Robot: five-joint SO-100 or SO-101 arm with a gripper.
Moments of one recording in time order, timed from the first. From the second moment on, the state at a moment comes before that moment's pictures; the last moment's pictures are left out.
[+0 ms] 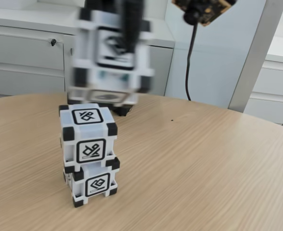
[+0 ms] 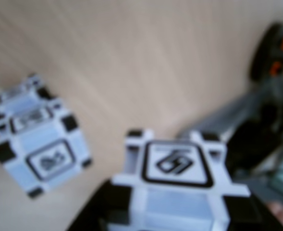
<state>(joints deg) 17.2 139.5 109.1 73.6 -9.7</state>
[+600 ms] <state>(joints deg) 21.5 130.7 71.6 102.1 -4.7</state>
